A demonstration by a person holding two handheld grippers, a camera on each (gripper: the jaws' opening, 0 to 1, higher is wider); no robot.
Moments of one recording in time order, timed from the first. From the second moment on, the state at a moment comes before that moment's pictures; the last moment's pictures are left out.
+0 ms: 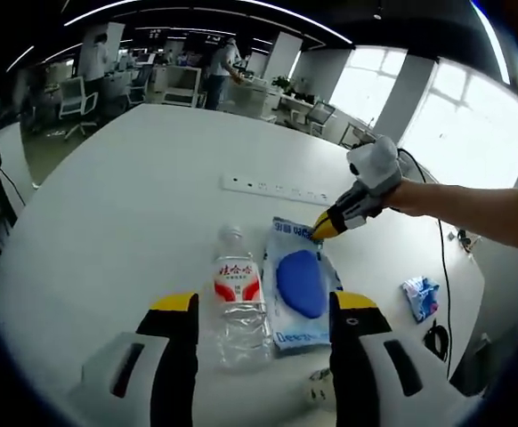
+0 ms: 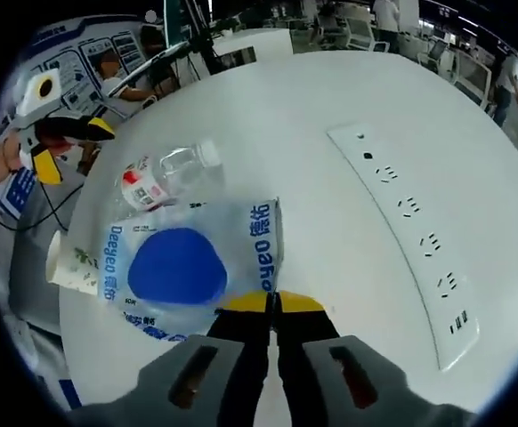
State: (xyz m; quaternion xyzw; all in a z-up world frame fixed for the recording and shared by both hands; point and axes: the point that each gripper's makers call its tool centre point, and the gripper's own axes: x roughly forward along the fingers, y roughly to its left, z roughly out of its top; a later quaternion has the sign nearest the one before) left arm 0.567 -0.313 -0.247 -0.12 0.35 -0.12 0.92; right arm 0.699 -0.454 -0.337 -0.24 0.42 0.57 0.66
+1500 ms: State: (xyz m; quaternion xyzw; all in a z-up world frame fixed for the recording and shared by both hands) left arm 0.566 -0.393 -0.274 -0.11 0.46 -0.18 0.86; right arm 0.679 -0.521 -0.312 -0.18 0.41 0.50 0.74
